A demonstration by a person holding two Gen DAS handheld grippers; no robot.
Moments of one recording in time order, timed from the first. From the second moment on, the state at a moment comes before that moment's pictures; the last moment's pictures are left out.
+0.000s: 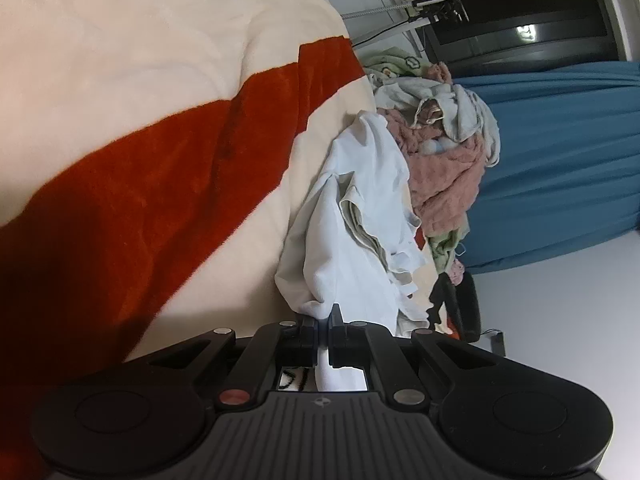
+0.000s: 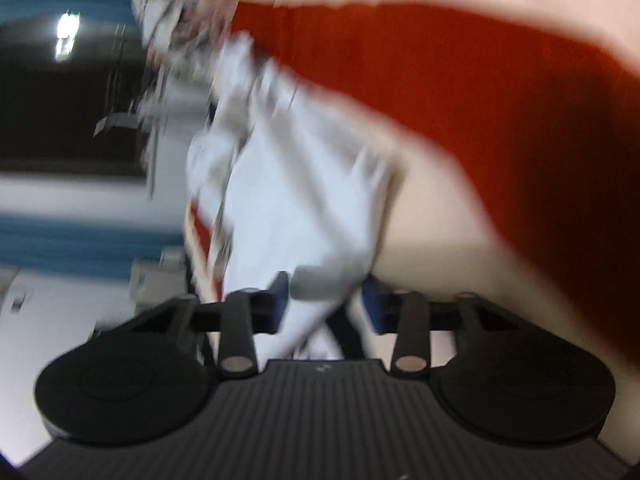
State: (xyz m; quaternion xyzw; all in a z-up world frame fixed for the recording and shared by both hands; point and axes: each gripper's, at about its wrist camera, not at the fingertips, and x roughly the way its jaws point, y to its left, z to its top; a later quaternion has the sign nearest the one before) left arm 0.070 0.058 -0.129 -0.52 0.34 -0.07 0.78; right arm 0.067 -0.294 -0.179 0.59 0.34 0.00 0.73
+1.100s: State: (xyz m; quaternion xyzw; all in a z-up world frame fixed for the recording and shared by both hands) left arm -0.127 0.069 -0.050 -0.48 0.22 -0.07 0.85; right arm -0.136 -0.287 -0.074 0.46 0.18 0.05 0.87
